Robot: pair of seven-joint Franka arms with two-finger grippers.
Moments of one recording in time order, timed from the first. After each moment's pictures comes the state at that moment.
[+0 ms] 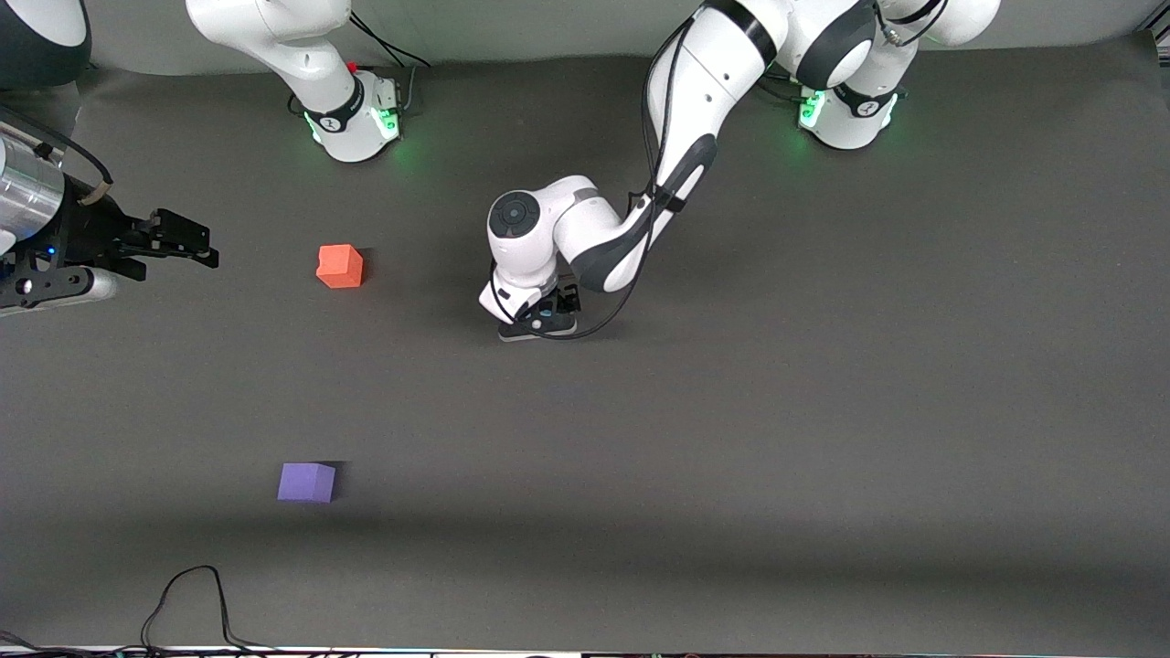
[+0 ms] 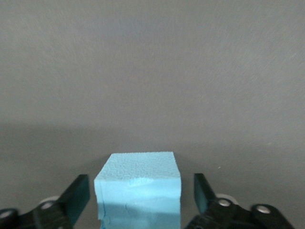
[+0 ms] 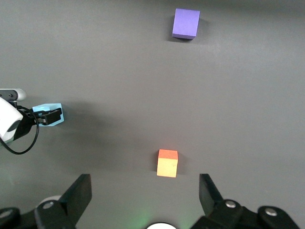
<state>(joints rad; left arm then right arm) -0.90 0.96 -0.07 -1.18 0.10 2.19 -1.14 0.12 0.04 -0.07 -1.56 0.07 1.49 -0.05</state>
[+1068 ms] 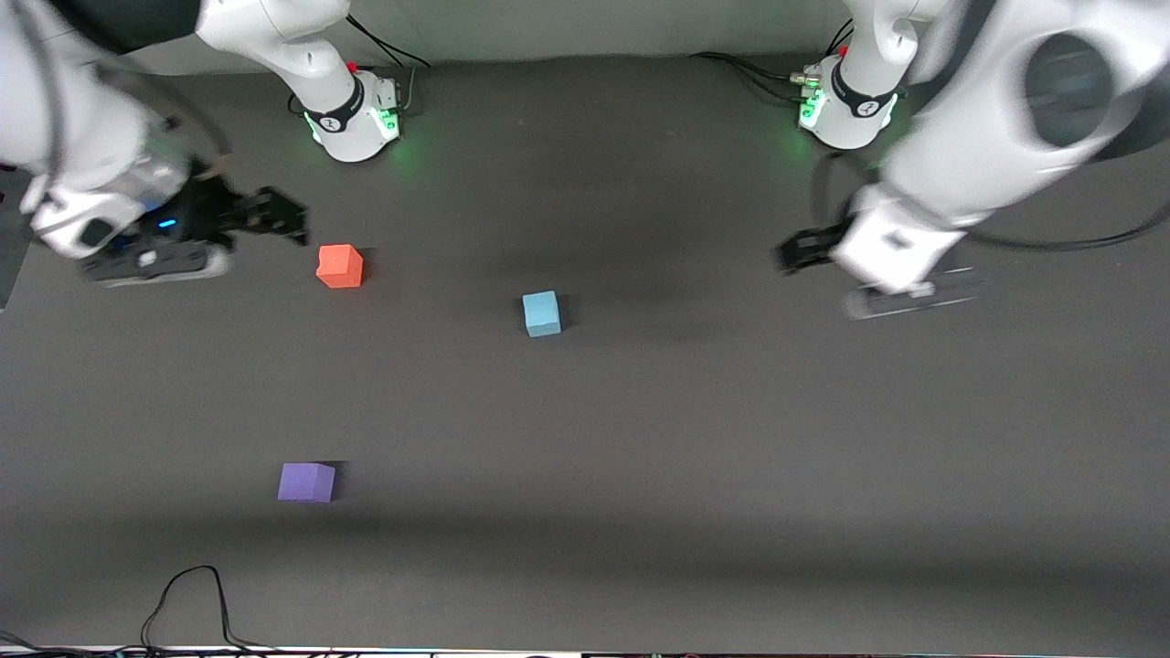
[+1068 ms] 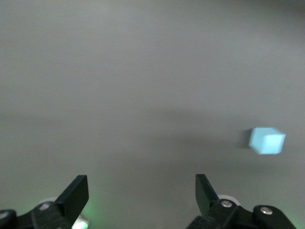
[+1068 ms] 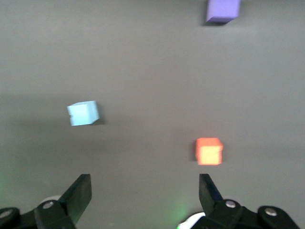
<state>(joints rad) -0.17 0.08 -0.11 -1.54 -0.12 1.48 -0.45 0.39 0.03 -0.05 -1.55 0.08 1.47 0.35</state>
